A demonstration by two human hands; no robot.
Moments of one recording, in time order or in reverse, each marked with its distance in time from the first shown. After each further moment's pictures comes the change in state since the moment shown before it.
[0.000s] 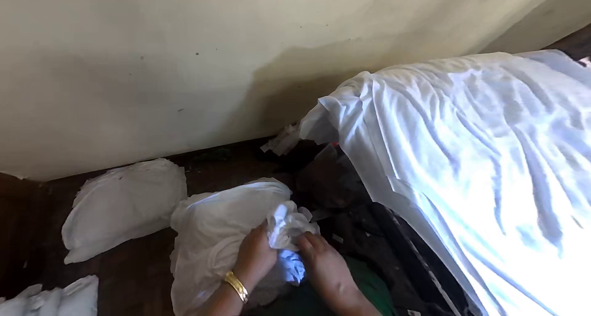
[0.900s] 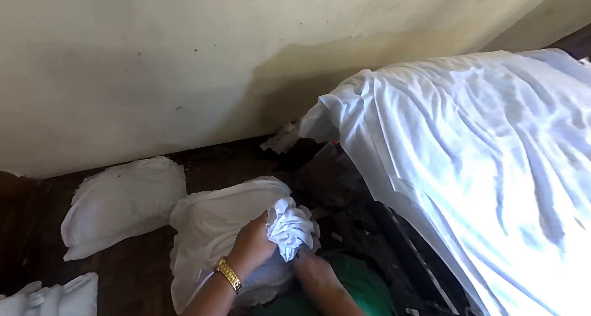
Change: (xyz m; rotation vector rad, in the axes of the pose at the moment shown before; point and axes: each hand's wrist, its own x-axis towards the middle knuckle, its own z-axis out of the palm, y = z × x) left_hand 0.009 0.007 -0.025 0.012 -0.093 0.018; right_hand 0.004 -0.013 0.017 -0.214 -0.815 0.289
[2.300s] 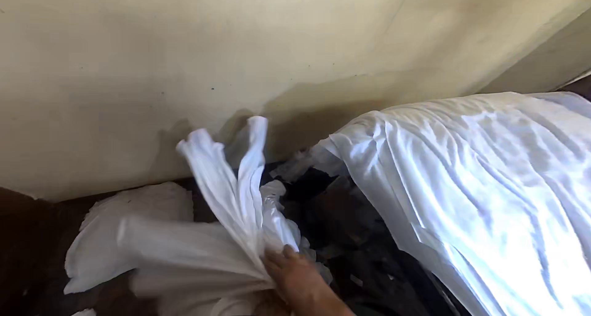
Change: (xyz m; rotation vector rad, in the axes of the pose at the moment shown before) left_hand -0.062 -0.032 0.032 0.113 0.070 0.388; right_hand 0.010 -0.048 -0.090 0.063 0.333 -0.514
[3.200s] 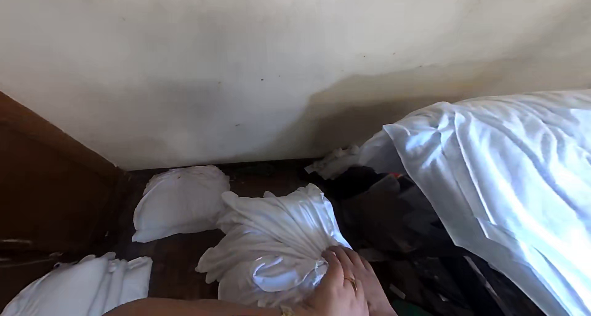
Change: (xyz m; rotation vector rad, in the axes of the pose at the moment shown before) left_hand -0.009 0.123 -0.085 1.085 -0.145 0.286; right_hand -0.041 0.019 0.057 -0.101 0.421 0.065
